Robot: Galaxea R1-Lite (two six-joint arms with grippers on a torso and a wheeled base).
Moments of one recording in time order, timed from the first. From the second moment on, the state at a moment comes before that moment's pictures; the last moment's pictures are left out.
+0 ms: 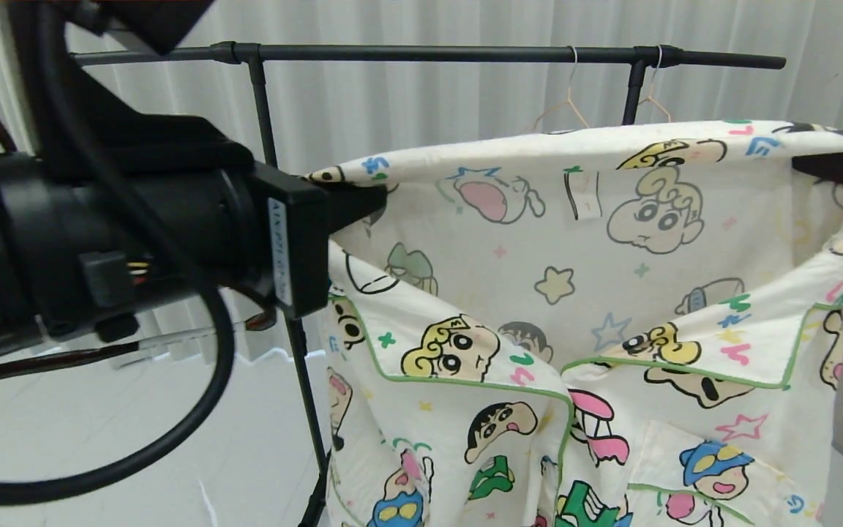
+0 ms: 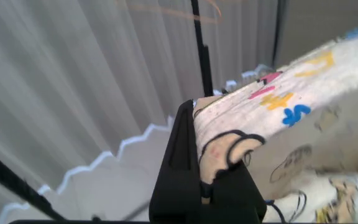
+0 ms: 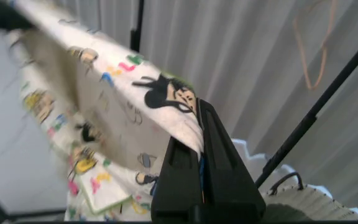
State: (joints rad) left arm -0.84 1.33 -1.18 0.02 0.18 0.09; right arm 1.09 1.12 -1.20 0.12 -0.45 -0.03
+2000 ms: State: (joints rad) left arm -1.00 1.20 -1.17 0.12 0.21 0.12; right arm 0.92 1.09 -1.08 -0.01 -0.45 -0.12
